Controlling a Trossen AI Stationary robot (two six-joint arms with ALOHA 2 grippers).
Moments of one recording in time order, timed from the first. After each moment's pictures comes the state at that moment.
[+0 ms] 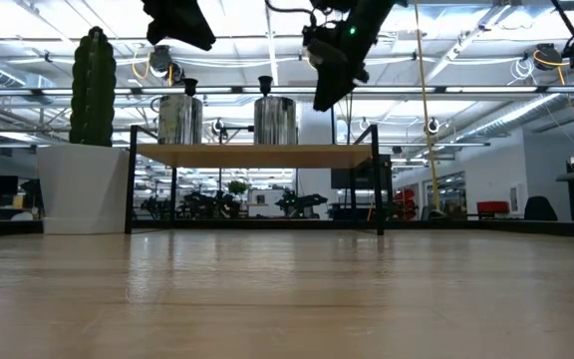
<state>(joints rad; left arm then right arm) 0.25 1.18 1.28 -0.74 -0.13 -0.18 -0.34 1.70 1.62 -0.81 0.23 0.02</state>
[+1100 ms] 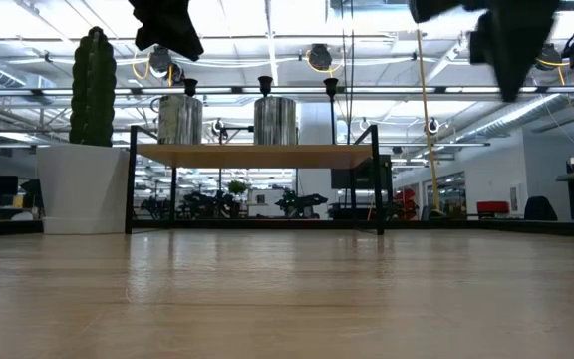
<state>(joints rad) 0.25 1.18 1.28 -0.85 -0.13 -0.25 0.42 1.61 1.35 -1.08 -0.01 0.93</state>
